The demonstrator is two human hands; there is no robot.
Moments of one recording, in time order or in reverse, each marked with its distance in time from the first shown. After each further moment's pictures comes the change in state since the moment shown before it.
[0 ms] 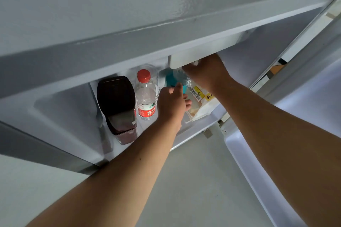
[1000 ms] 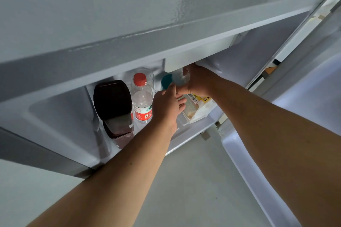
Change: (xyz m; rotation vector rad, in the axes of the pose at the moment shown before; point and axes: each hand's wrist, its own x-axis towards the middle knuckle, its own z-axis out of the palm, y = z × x) left_hand 0.003 -0.001 -0.002 -0.174 -0.037 -0.053; right_hand 0.012 0.031 0.009 -0.235 -0.350 -0.072
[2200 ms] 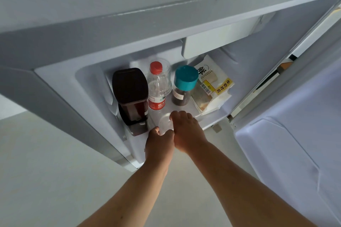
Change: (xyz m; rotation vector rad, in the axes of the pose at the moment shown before) left_hand -0.065 -0.067 -0.099 0.624 0.322 -0.096; right_hand -0.099 -0.033 0.176 -0.103 -0.008 -0.061
